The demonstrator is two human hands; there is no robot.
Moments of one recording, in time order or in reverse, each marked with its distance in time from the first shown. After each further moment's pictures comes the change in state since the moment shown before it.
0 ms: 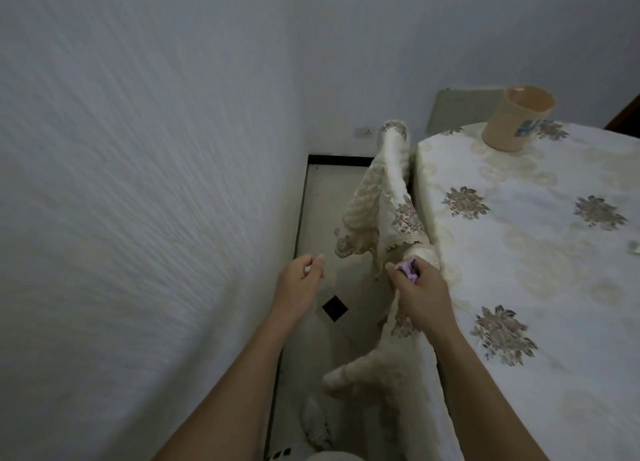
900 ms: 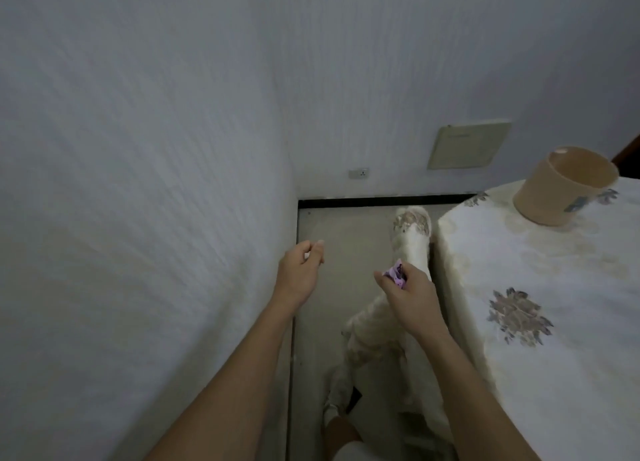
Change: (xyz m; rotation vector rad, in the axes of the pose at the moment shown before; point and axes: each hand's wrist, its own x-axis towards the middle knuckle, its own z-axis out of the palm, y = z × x) left_hand 0.373 0.032 0.007 -0.023 -0.032 0.051; right_hand 0.318 -0.049 0.076 0.015 0.058 0.075
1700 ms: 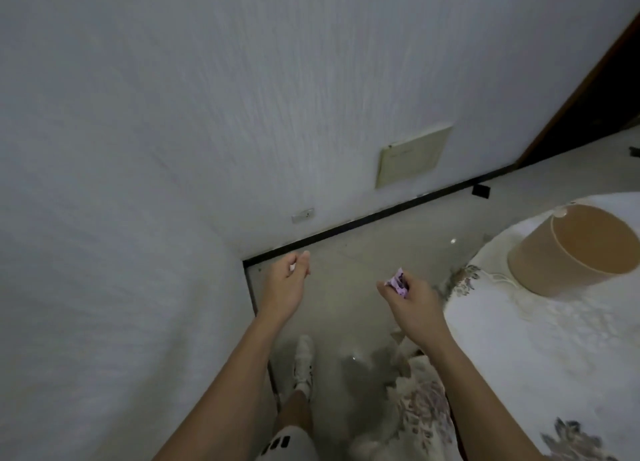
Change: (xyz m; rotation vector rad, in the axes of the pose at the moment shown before) left_hand 0.377 0.058 0.104 0.027 -0.301 0.045; right_hand 0.337 -0.030 -0.026 0.085 0.160 0.203
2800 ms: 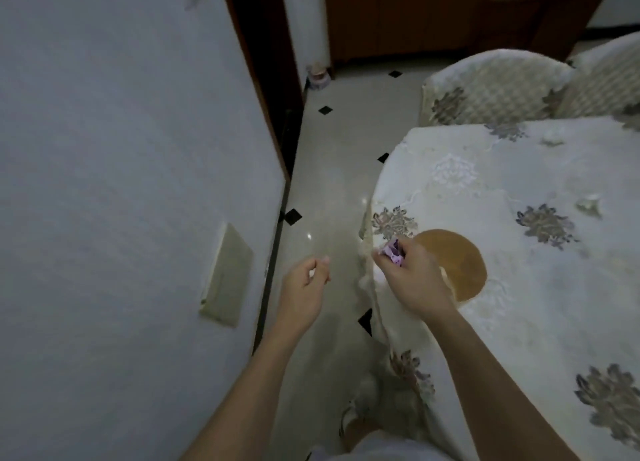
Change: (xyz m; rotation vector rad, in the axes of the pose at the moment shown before) left_hand 0.260 0.222 0.313 0.140 -1.048 0.513; right_hand 0.194 -0.019 -0.209 0.081 1.061 0.282
